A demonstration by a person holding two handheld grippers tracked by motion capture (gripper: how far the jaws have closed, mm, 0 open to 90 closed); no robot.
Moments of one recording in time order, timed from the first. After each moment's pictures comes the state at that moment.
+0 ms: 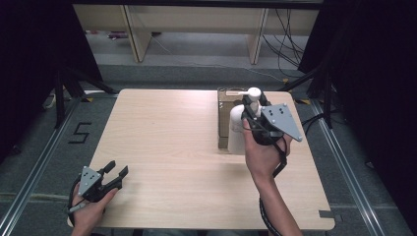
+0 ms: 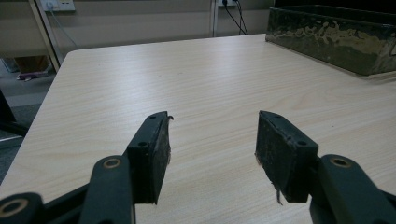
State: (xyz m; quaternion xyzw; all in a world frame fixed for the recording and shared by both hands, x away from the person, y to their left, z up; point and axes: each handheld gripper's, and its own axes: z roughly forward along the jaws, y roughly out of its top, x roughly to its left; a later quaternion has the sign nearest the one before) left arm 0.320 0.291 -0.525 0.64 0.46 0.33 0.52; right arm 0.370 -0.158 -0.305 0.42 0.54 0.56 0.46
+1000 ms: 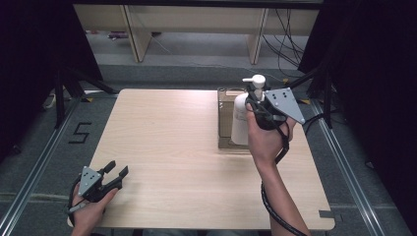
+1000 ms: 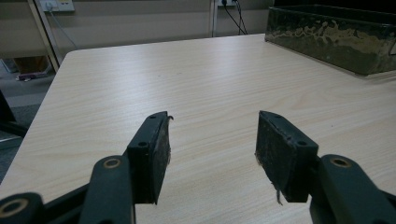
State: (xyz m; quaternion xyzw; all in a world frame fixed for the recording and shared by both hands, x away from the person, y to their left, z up) left arm 0.320 0.291 -0.525 0.64 0.46 0.33 0.52; right arm 0.398 -0.165 -0.288 0.42 0.53 0.55 0.48
